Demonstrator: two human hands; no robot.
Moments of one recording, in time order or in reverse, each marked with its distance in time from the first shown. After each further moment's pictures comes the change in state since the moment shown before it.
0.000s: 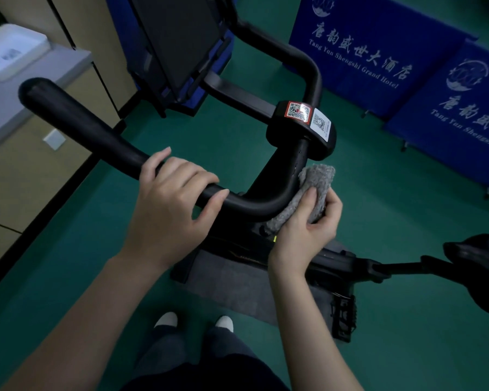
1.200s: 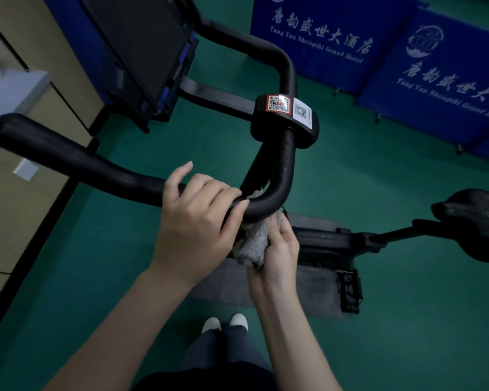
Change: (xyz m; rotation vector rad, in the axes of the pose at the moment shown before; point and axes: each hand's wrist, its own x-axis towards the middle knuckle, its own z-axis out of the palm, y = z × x) left_hand 0.003 0.010 0.011 -0.046 -0.015 0.171; right_hand -0.050 0.014 -0.002 0.578 -0.239 0.681
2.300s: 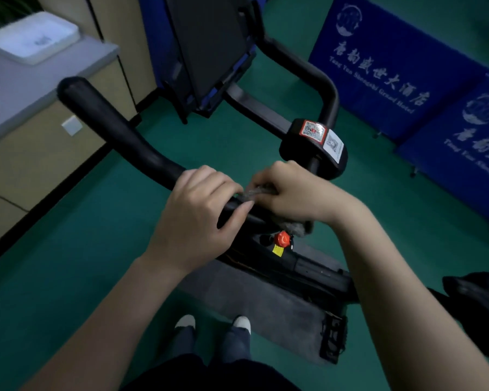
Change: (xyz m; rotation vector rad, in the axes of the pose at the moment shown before) left_hand 0.006 0.012 -0.011 -0.044 -0.007 -0.248; right_hand 0.054 -0.116 0.095 -2.054 -1.184 -0.331
